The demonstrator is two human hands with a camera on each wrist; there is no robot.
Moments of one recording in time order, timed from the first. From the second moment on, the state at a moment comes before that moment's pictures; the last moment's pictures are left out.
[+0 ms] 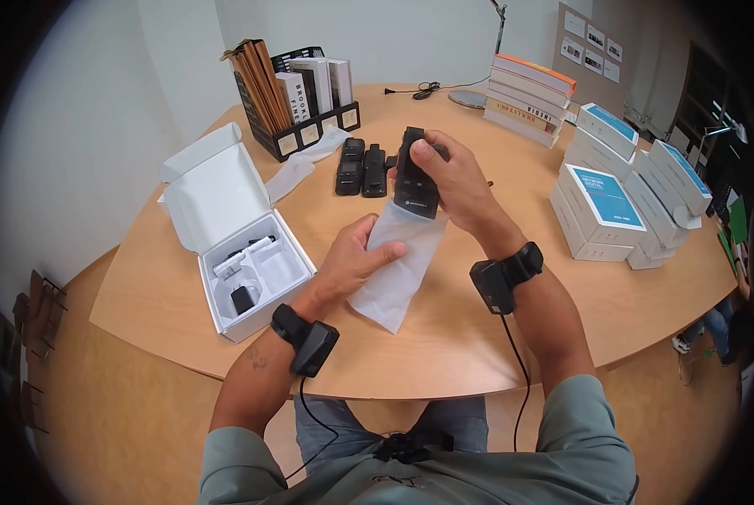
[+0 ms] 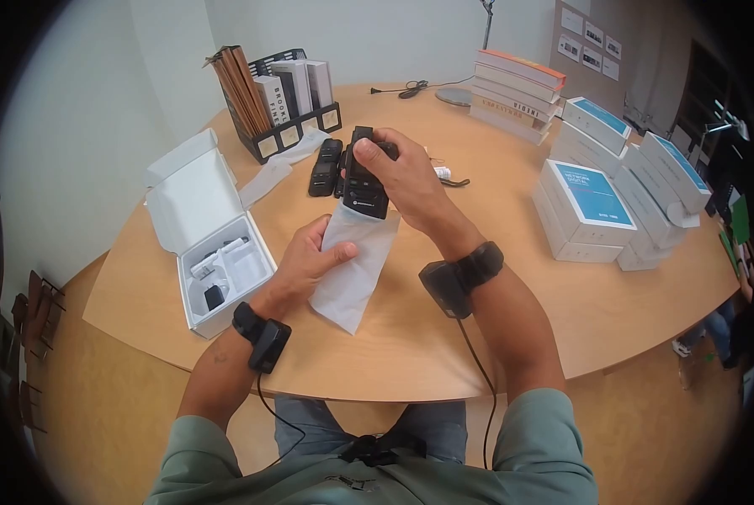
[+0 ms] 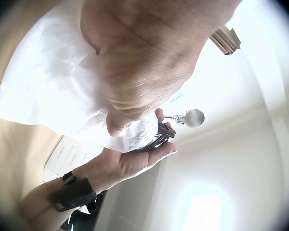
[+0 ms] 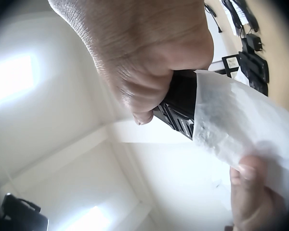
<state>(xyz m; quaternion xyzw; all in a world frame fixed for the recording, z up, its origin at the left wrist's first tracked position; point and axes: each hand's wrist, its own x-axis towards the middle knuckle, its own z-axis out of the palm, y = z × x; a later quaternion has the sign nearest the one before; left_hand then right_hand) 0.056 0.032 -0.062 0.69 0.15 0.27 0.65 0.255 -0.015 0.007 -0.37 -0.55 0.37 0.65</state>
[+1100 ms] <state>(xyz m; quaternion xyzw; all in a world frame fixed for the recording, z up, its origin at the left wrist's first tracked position) 0.074 0.042 -0.077 0.47 0.13 0.33 0.81 0.227 0.000 -0.039 -0.57 -0.55 0.35 0.50</state>
